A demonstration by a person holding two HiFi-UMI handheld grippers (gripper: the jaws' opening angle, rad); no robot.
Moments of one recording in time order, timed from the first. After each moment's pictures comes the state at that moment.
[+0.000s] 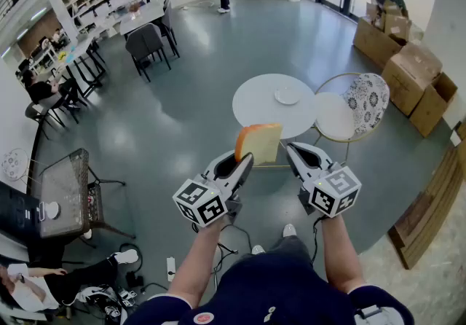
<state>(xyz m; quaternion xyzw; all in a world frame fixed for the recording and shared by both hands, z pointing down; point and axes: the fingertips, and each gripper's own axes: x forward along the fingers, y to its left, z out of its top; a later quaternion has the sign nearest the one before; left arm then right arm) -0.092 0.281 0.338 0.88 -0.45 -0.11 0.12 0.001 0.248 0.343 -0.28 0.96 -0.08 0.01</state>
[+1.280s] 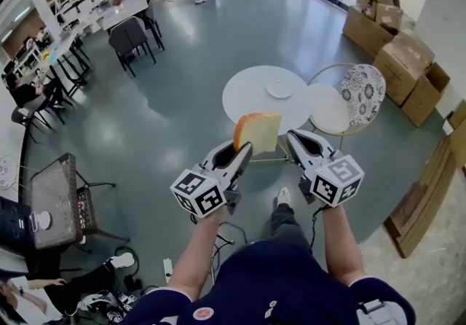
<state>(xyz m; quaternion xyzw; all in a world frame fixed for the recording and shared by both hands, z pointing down) -0.099 0.223 0.353 0.89 -0.42 -0.12 0.13 -0.004 0.193 0.350 -0.30 0.95 -0.08 0.00</state>
